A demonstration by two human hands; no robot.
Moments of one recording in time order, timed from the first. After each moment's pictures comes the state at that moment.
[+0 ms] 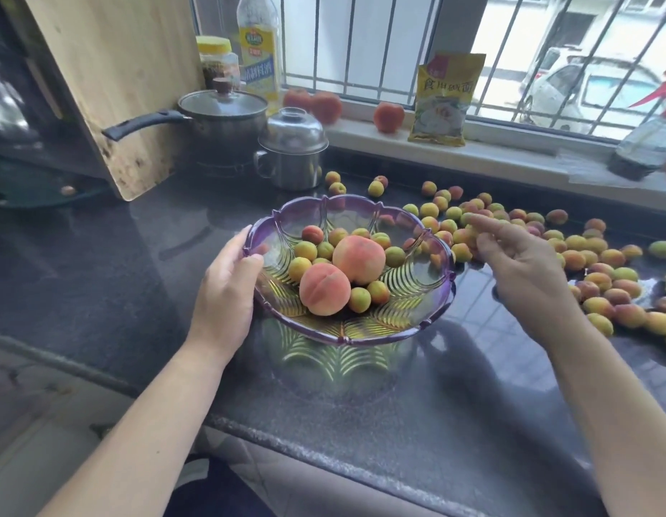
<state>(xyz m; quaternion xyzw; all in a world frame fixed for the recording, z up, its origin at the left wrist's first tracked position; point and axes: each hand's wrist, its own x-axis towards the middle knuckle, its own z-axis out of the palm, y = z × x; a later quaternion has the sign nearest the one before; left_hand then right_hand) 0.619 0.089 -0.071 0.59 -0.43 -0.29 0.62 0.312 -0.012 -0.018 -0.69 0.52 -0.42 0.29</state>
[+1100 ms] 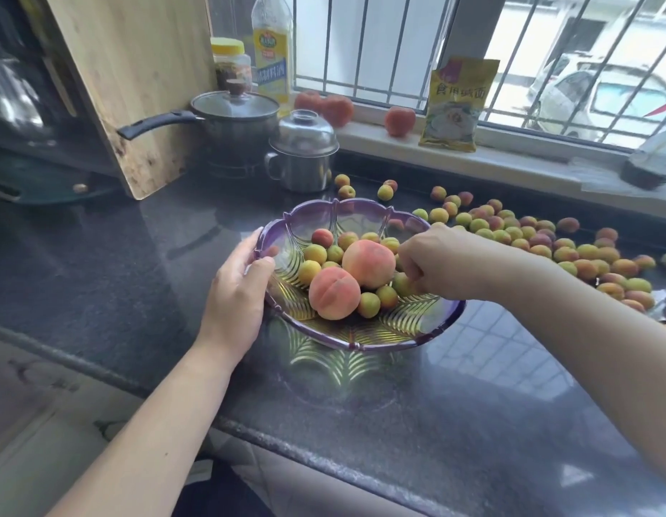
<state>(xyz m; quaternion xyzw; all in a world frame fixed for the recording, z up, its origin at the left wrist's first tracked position) 0.622 0.087 -0.075 0.59 -0.43 -0.29 0.62 0.393 -0.032 0.019 -0.91 0.37 0.14 -0.10</state>
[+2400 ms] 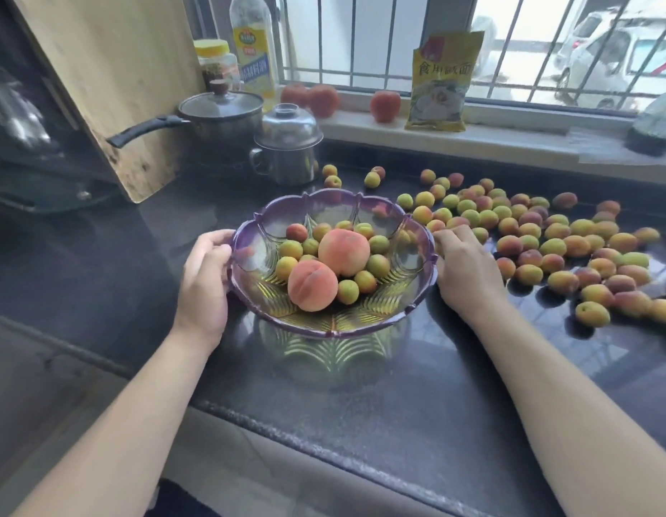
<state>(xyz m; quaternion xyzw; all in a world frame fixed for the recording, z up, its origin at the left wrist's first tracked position) 0.624 0.079 -0.086 0.59 -0.36 -0.27 0.67 0.316 -0.064 -0.080 -0.80 0.55 -0.25 0.04</state>
